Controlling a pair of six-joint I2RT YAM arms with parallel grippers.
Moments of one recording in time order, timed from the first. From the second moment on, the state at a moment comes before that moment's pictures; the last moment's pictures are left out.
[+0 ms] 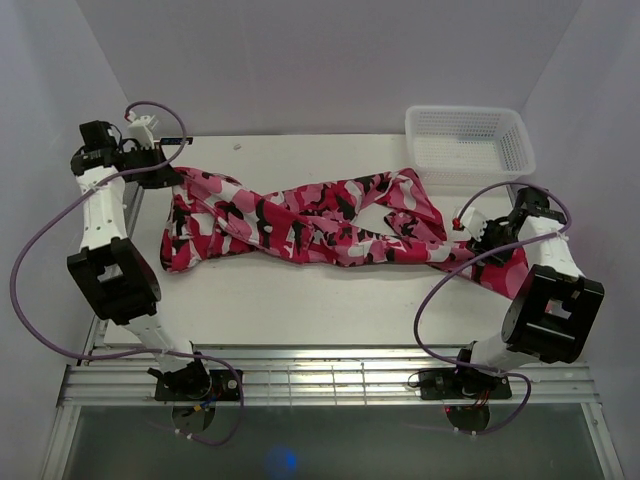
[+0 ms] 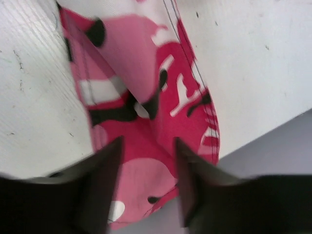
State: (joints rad) left arm 0.34 1.80 1.72 -0.84 0.73 0.29; right arm -0.31 1.49 1.04 -0.83 -0.35 -1.46
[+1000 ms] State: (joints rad) left arm 0.42 1.61 1.73 -0.78 0.75 0.28; right arm -0.34 1.56 0.89 -0.65 -0.38 -1.46
